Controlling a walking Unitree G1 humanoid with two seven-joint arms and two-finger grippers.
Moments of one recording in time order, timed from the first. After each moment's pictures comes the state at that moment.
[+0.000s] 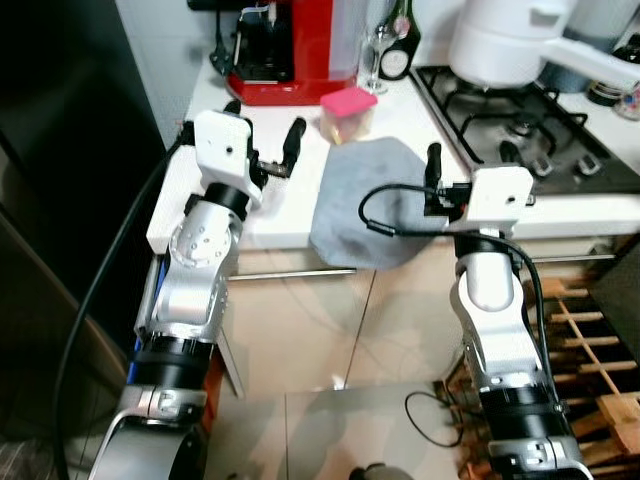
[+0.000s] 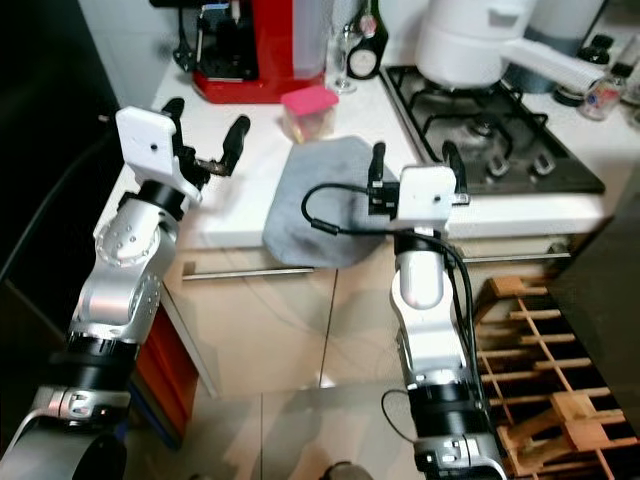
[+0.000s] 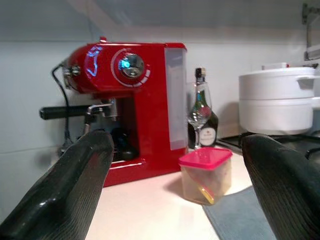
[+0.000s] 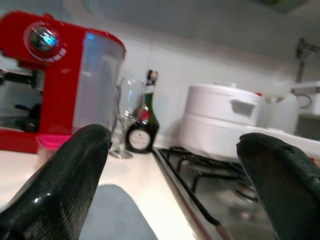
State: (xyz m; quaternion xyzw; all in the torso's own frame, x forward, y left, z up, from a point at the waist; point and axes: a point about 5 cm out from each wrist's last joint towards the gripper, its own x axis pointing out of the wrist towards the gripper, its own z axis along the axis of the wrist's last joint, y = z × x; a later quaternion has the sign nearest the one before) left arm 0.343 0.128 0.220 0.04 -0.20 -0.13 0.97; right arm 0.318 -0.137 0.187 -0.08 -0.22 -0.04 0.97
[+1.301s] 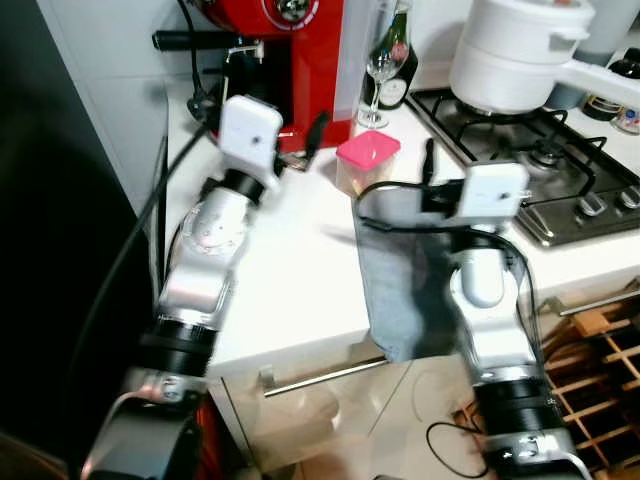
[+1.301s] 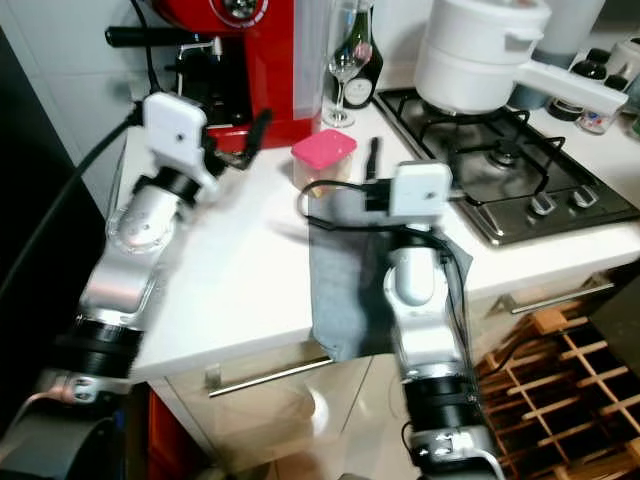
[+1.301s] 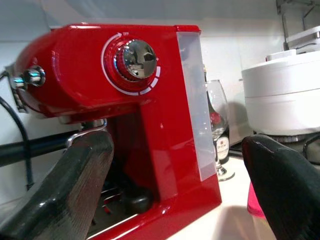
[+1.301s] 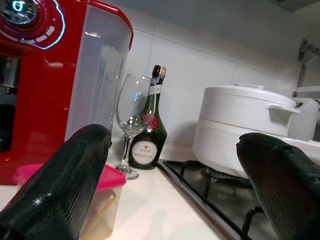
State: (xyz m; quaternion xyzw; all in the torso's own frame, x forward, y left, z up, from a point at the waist) left arm 0.348 0.115 0.230 0.09 -0.21 -0.16 0.96; right arm 0.320 -0.128 0.183 -0.08 -0.23 -0.02 0.97
